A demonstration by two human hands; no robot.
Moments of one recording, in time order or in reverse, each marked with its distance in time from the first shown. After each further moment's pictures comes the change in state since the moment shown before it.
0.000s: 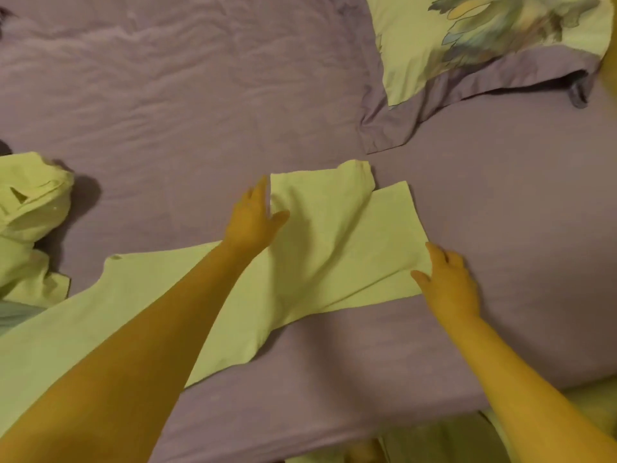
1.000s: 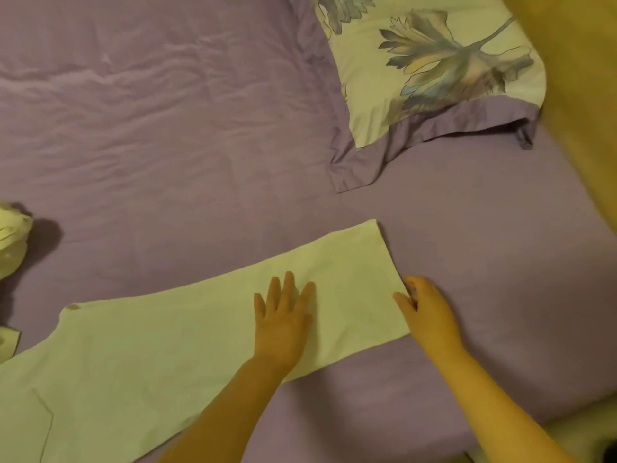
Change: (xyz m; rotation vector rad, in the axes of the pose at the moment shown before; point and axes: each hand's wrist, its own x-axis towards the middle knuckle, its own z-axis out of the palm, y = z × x) left_hand -0.063 0.020 0.108 0.507 -0.149 0.199; right_hand 0.017 0.015 -0.009 0.356 0.049 0.007
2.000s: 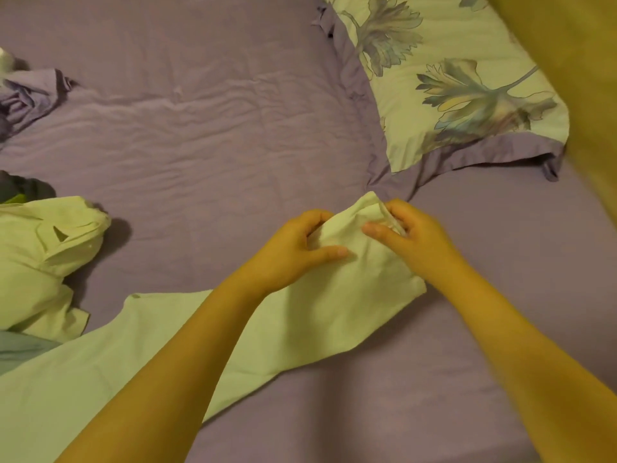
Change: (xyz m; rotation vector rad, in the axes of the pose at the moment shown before) left_hand -0.026 -0.032 -0.193 -0.987 0.052 0.231; right_hand -0.022 -0.182 -0.068 0.335 -0.135 -0.549
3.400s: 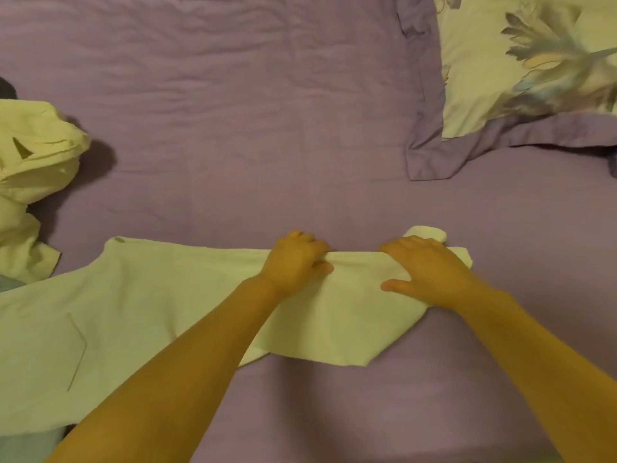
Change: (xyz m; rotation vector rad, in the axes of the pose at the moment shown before) left_hand 0.018 -0.164 0.026 0.706 -0.065 -0.076; right_hand 0.015 0.096 0.052 -0.988 -0.572 -0.128
